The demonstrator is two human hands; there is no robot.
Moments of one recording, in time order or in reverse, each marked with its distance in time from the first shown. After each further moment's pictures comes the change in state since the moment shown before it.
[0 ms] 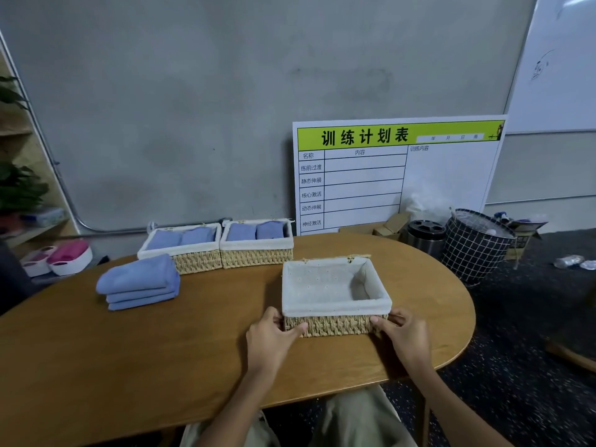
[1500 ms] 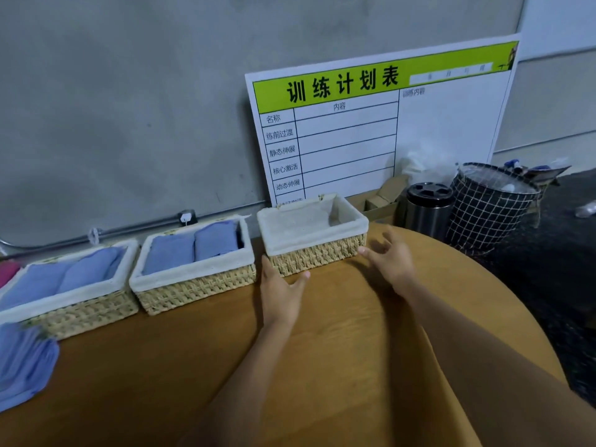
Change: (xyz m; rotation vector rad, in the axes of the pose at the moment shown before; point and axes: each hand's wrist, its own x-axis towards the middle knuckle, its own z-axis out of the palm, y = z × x) left_hand 0.215 0.058 0.189 -0.157 -0.081 -0.134; right_hand 0.287 0.031 0.076 0.086 -0.122 0.143
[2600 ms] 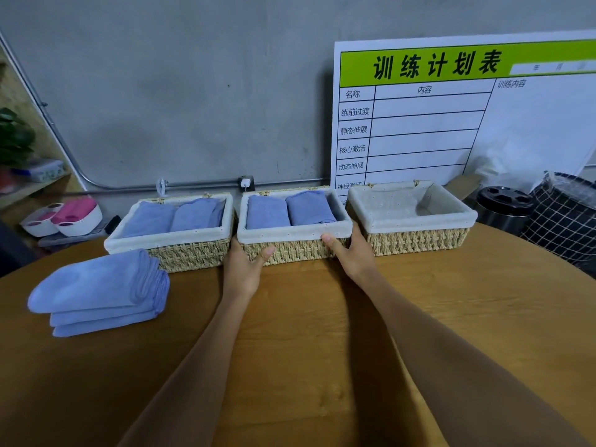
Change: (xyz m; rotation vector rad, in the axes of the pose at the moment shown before) left_hand 0.051 -0.138 -0.198 -0.087 0.138 -0.010; right_hand -0.081 -0.079 0.217 -0.046 -0.284 -0.214
